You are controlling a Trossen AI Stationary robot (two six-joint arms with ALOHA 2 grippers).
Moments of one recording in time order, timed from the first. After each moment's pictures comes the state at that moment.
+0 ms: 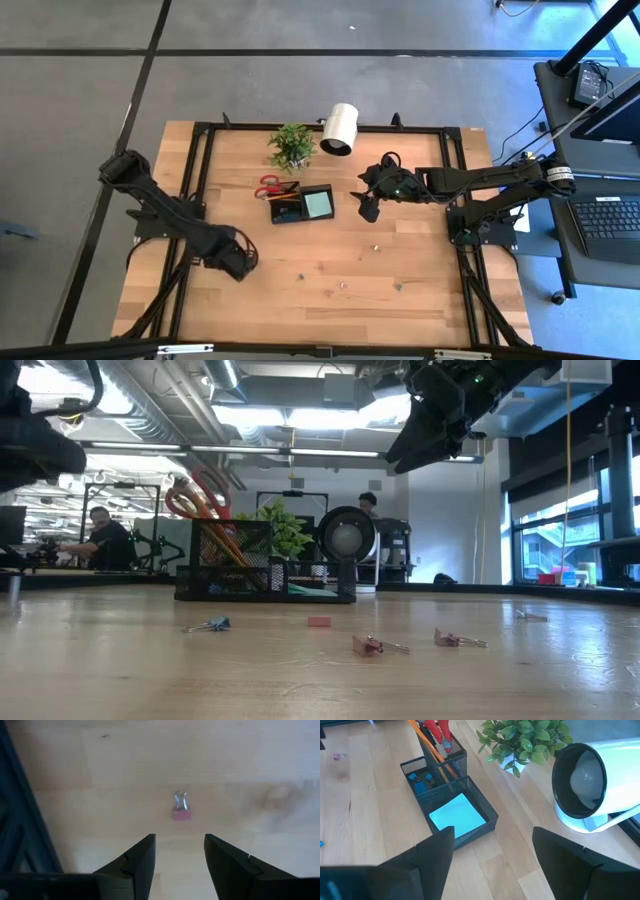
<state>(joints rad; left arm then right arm) -0.61 1.42 0.79 -0.90 0.07 -2.16 0.00 1.28 0.89 -0.28 0.35 0.23</state>
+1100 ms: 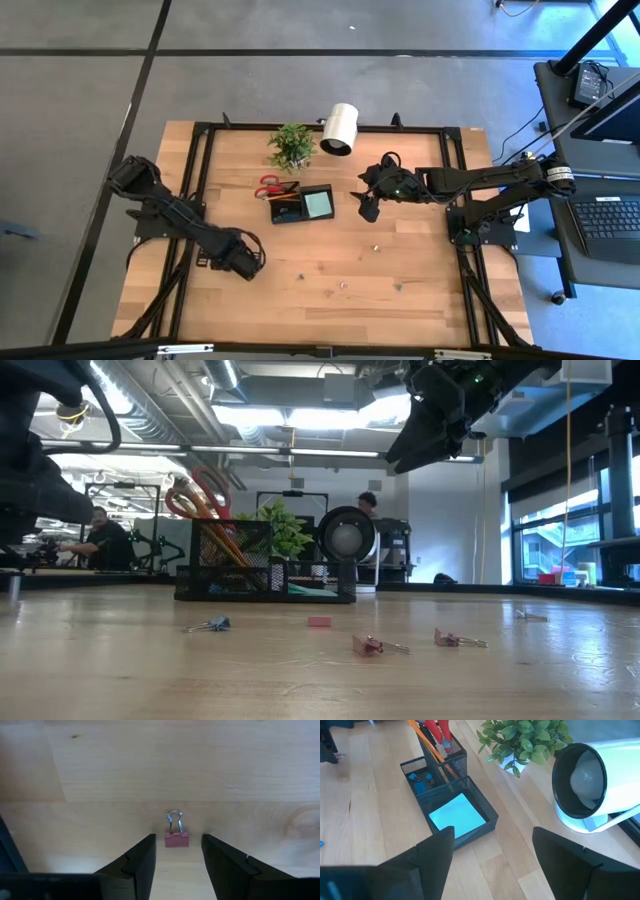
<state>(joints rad) -0.57 1.55 0.74 -0.76 0.10 -2.13 0.00 1.28 0.89 -0.28 0.35 0.23</state>
